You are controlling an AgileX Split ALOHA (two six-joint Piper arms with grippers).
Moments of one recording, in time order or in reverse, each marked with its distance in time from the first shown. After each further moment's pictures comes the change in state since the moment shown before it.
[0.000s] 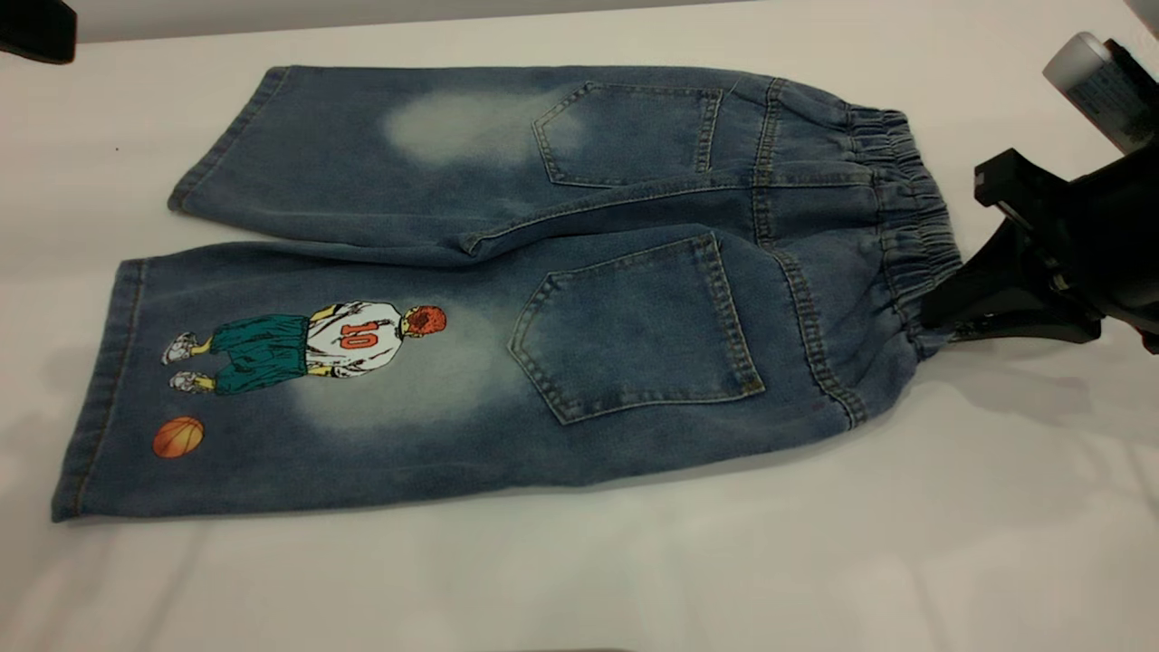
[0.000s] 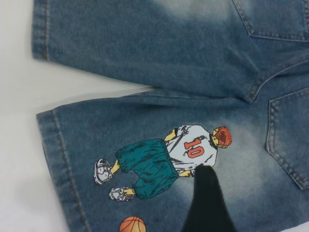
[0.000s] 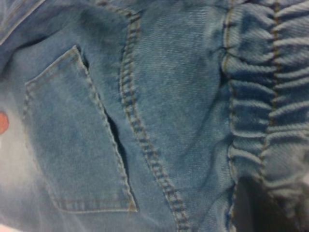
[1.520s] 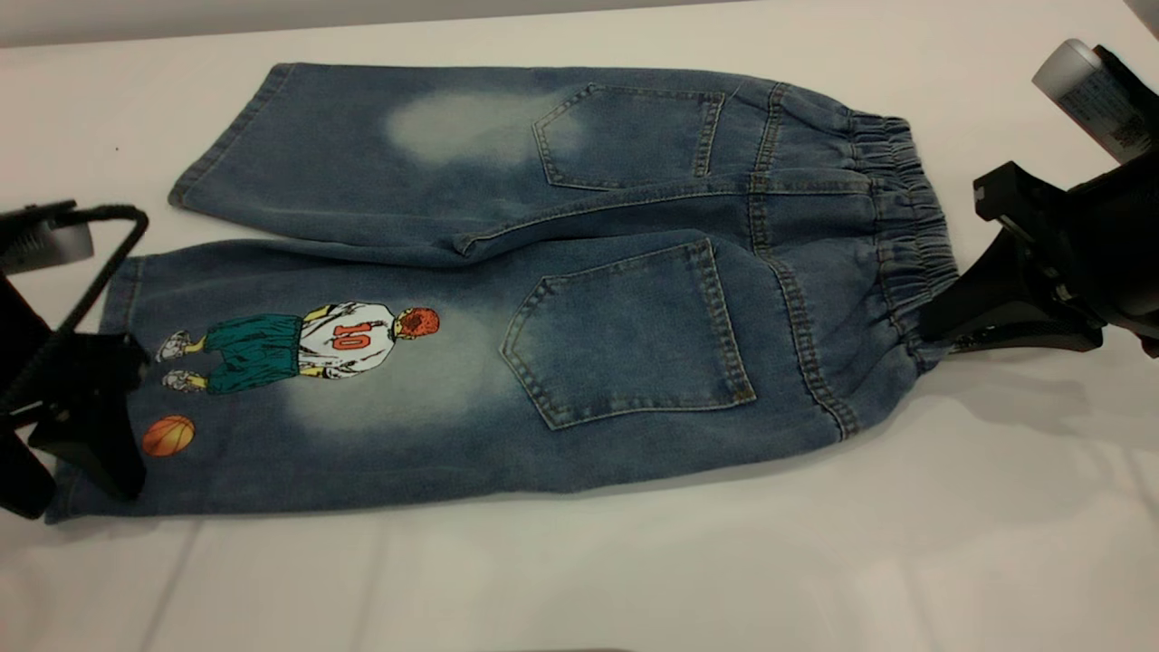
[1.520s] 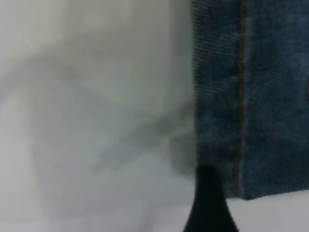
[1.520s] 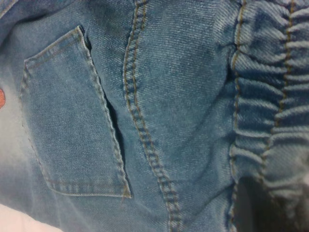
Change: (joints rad) left arm 0.000 0.689 -0.020 0.485 -0.046 -0.498; right arm 0.000 0.000 -0.001 -0.059 0.009 -0.002
